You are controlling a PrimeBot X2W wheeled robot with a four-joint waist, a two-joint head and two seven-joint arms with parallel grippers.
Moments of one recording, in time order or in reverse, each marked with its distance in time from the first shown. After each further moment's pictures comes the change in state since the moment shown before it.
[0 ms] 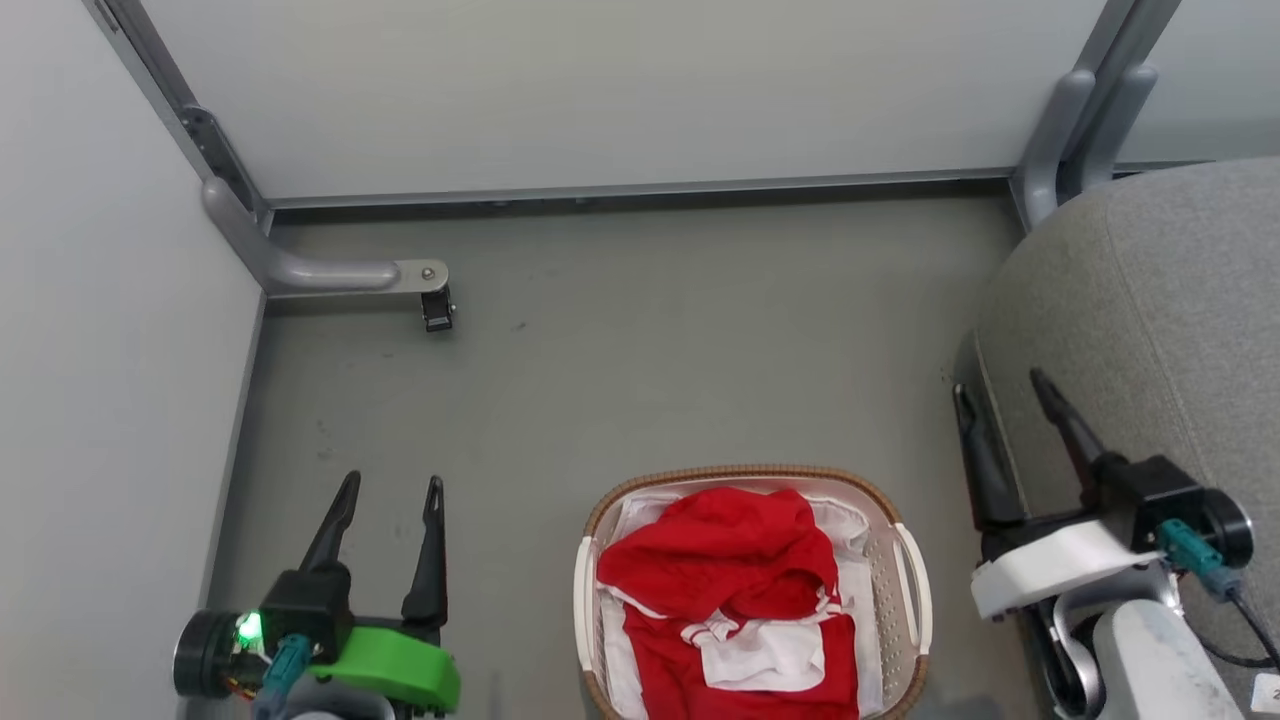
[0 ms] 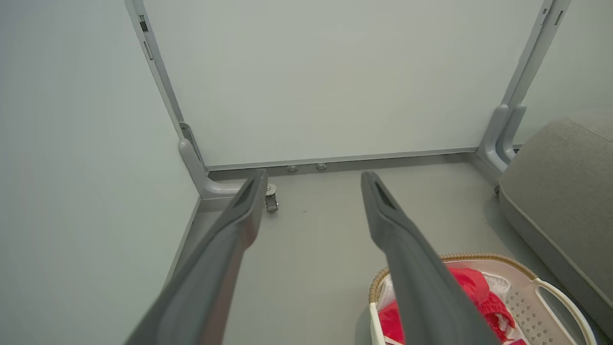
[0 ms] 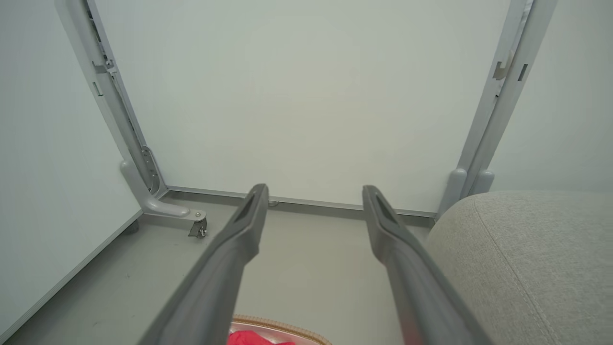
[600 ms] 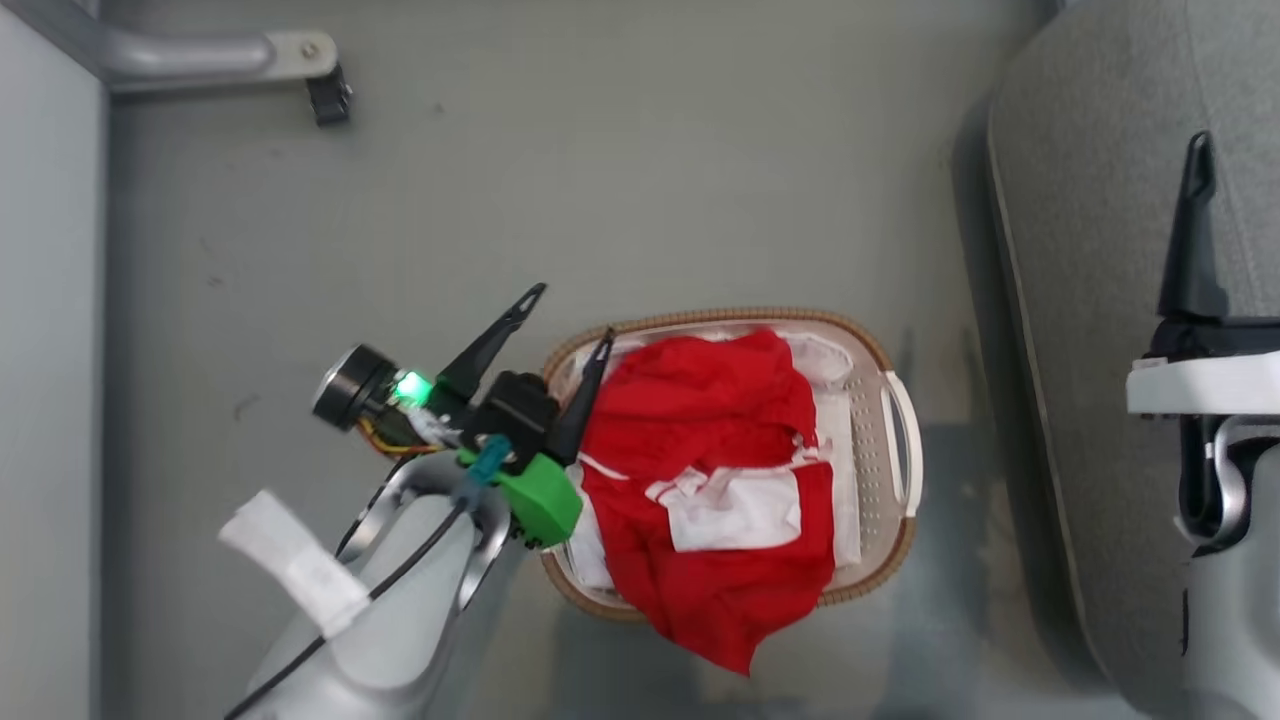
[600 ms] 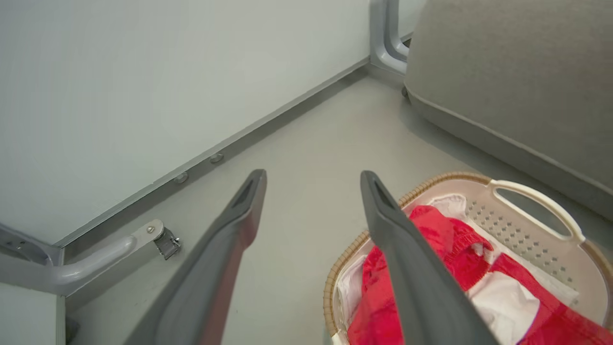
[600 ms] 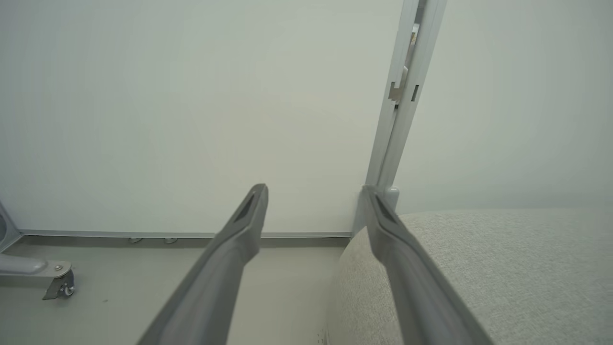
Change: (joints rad) left arm -0.500 0.048 -0.388 0.293 0.138 -0.014 0.000; right arm -0.245 -0.002 -0.264 -0.151 -0.040 0.000 -0.001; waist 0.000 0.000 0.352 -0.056
